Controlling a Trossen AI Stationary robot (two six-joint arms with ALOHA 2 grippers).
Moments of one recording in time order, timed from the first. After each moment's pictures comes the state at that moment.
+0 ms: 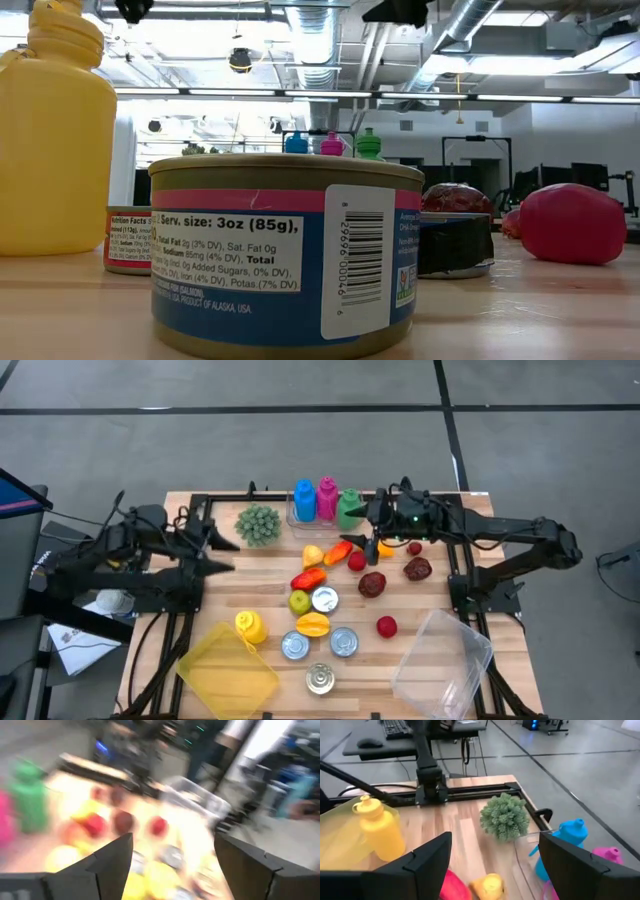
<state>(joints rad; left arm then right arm) 0.18 0.56 0.87 -0.55 0.29 -0.28 -0.12 1.26 1.21 -0.29 0.11 -0.02</state>
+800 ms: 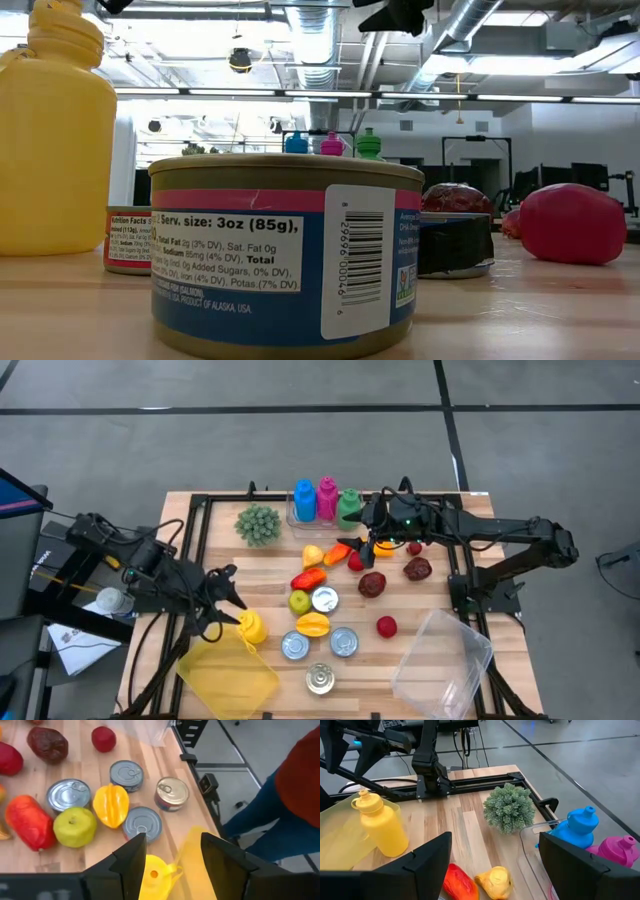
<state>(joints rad) -0.45 0.83 0.91 -0.70 -0.03 -0.29 -0.11 1.30 1.21 -0.30 0.11 0.03</state>
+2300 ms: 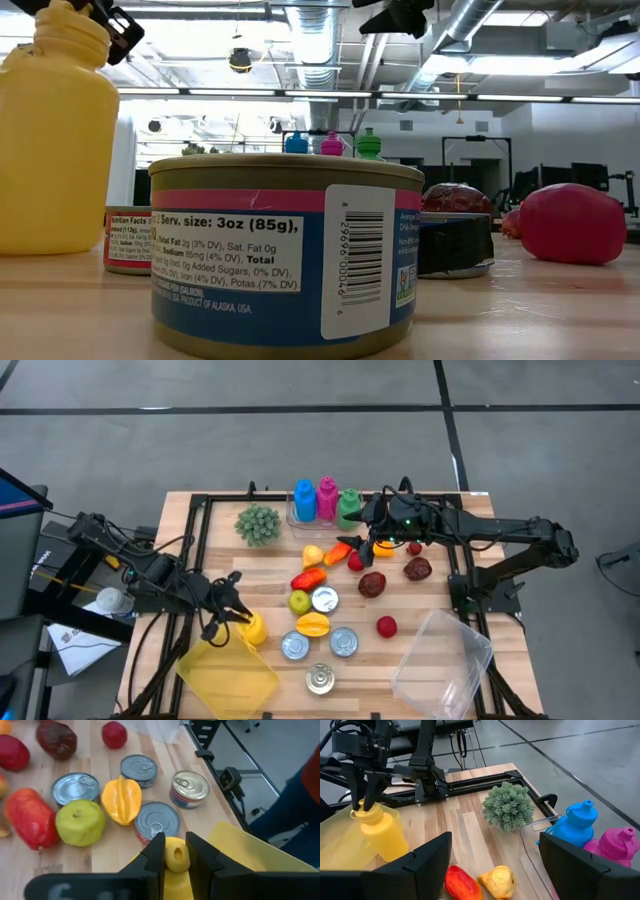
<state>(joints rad) -0.49 0.76 0.61 -0.42 -0.12 -0.28 -0.11 1.30 1.21 -0.30 0.13 0.09</state>
